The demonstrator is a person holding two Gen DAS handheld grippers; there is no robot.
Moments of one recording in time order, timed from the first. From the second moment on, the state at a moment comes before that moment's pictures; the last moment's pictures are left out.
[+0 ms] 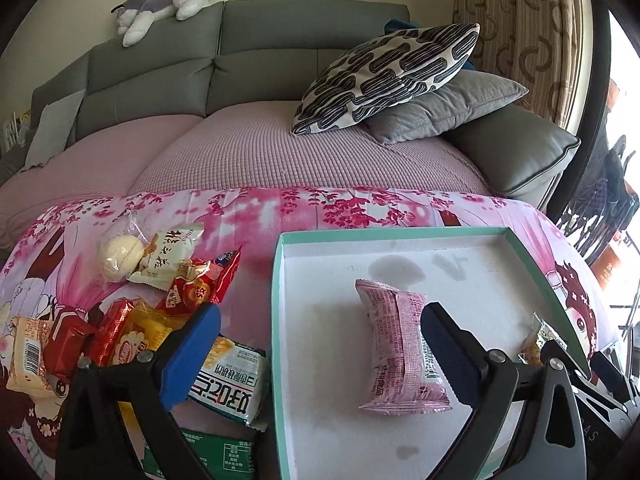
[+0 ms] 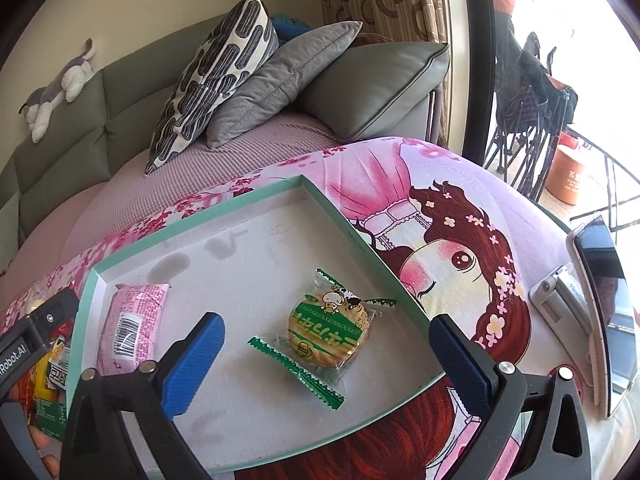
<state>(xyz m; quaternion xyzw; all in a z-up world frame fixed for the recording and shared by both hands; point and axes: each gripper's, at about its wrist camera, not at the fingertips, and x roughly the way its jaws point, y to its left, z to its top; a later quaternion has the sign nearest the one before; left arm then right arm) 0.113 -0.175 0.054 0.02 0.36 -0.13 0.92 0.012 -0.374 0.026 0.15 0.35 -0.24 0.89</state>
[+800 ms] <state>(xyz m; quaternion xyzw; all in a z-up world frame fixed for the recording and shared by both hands) 0.087 -0.072 0.065 -0.06 0.35 -0.09 0.93 0.022 -0.325 0.040 0.14 0.34 -0.21 0.91</state>
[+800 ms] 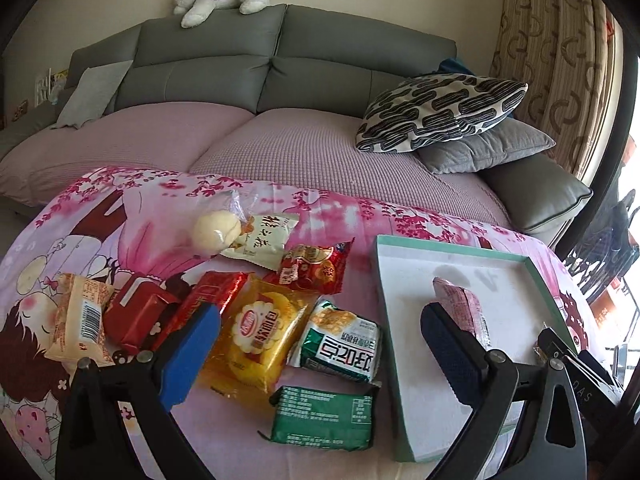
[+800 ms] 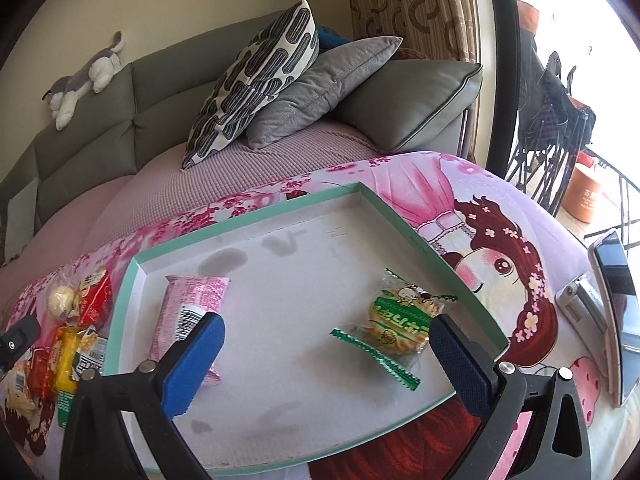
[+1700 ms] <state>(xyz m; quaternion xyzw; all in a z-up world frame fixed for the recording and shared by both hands) 0.080 0.057 0.064 -0.10 0.42 0.02 0.90 0.056 -0.161 0.050 0.07 0.36 0.00 0.93</state>
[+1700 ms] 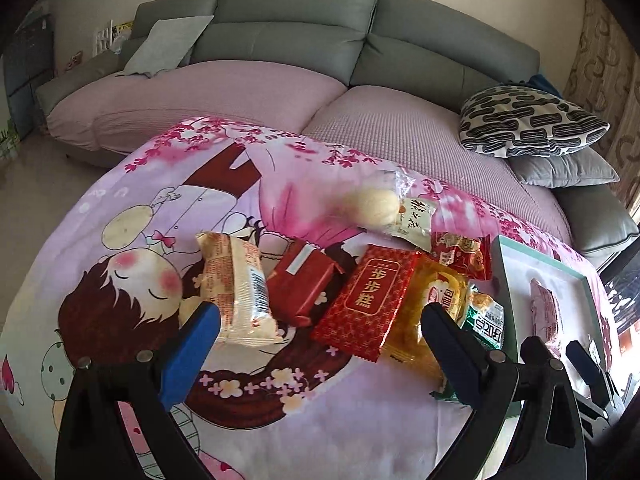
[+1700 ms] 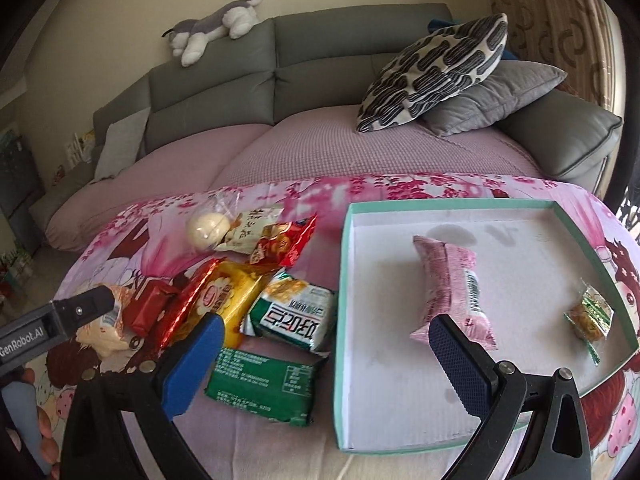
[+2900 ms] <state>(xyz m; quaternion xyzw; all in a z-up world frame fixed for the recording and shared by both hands) 0.088 0.104 0.040 -0.14 0.44 0.06 0.89 0.066 -0.106 0.014 0.03 0.44 0.10 0.89</state>
